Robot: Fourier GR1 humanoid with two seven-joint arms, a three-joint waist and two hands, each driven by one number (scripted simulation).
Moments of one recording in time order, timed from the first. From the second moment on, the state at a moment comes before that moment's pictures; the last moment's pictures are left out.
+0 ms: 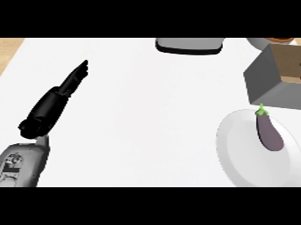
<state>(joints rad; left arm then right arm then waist) -0.27 0.21 0.00 -1.53 -0.16 -0.25 -0.07 -0.72 -0.82 -0.02 -0.81 0.71 0.35 -0.73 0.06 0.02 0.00</state>
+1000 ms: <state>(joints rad) -0.27 0.21 0.01 -1.53 -0.16 -0.25 -0.07 -0.91 -0.73 -0.08 -0.35 0.54 0.41 -0.89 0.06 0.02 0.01</state>
